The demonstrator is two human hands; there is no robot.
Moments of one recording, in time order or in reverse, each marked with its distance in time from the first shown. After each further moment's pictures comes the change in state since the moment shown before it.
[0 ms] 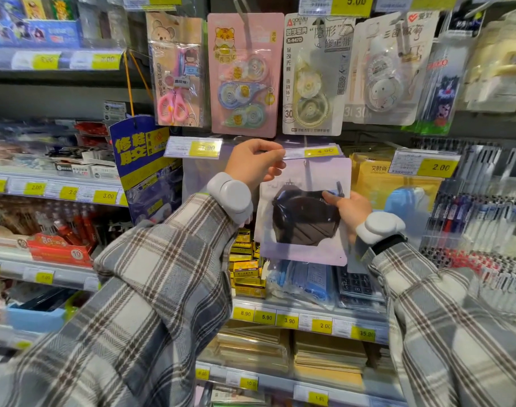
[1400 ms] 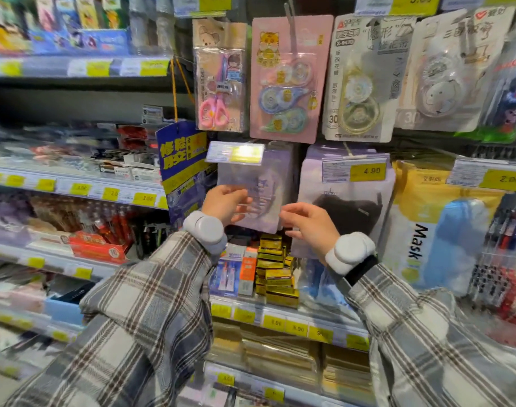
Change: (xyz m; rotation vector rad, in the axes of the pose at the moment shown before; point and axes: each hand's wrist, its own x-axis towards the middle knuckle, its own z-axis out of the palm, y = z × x) left_hand 0.005 -0.073 -0.100 -0.109 0.184 -0.260; right_hand -0.049 -0.013 0.115 0.108 -0.453 -0.060
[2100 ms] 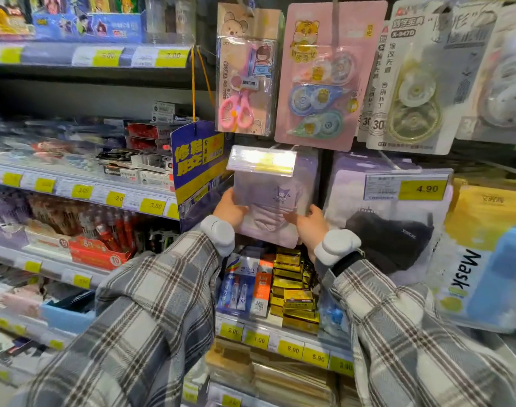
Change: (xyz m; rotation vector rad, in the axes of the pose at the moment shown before) left_hand 0.080 -0.026 -0.033 0.411 0.003 0.092; right_hand 0.106 0.042 0.044 -0.010 0.262 0.063
